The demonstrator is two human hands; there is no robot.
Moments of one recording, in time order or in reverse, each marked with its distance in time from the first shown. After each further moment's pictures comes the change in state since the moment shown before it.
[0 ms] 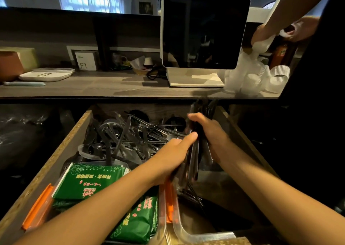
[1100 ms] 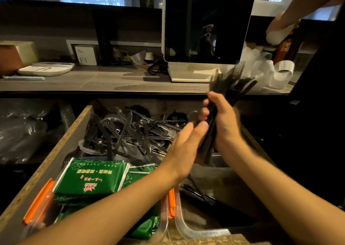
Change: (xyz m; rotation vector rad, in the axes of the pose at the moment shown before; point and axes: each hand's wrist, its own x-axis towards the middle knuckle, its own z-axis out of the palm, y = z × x) left_hand -0.001 -0.004 0.023 -0.201 0.127 0.299; right_hand -0.014 -0.016 0.009 0.375 -0.048 -0.250
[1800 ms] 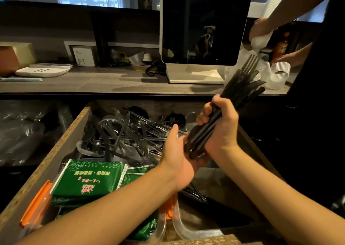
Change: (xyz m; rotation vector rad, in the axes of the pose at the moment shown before) left_hand 0.002 0.001 0.007 -0.788 0.093 -0.436; right_hand -0.009 0.009 -0.003 0.080 -0.034 -0.189
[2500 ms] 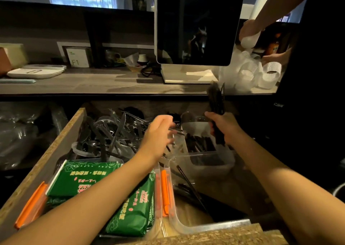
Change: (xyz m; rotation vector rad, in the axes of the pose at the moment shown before) left_hand 0.022 0.036 -0.030 0.699 0.126 0.458; right_hand 0.072 0.002 -0.084 -0.837 0.157 0.308
